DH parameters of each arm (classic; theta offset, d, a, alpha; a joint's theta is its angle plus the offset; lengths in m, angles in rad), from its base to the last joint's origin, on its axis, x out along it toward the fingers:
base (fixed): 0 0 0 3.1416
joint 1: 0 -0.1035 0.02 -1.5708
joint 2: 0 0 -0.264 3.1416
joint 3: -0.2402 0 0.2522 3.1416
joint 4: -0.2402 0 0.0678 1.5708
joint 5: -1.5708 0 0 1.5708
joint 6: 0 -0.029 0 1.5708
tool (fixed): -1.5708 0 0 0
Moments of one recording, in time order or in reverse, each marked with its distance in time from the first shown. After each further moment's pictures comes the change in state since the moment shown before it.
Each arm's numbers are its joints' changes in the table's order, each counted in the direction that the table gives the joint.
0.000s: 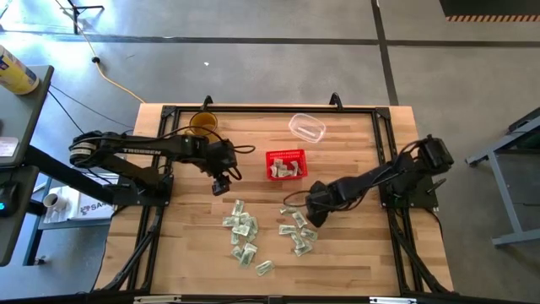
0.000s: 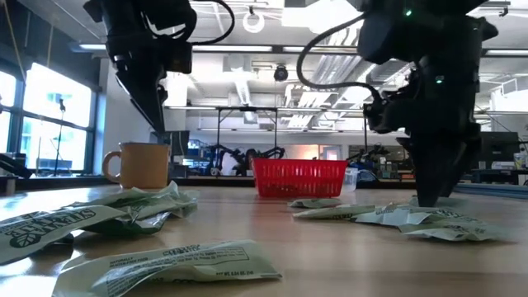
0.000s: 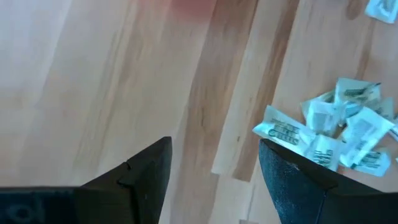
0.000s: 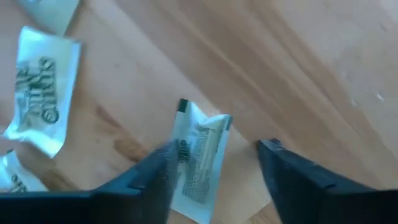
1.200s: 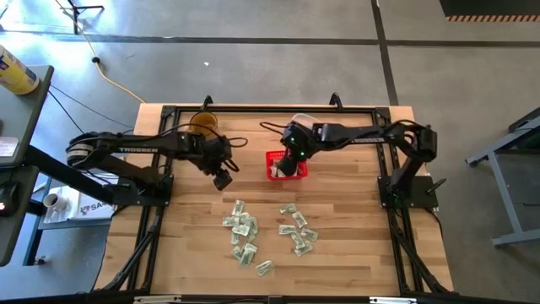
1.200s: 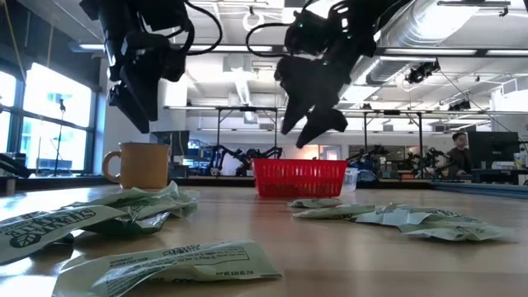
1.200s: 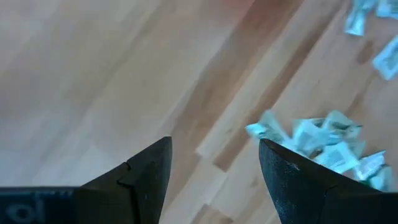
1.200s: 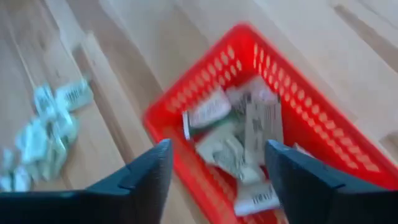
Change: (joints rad) left arm -0.034 0.028 -0.001 -0.066 0.035 0.355; right arm 0.499 -0.030 -0.375 0.087 -0.222 0.610
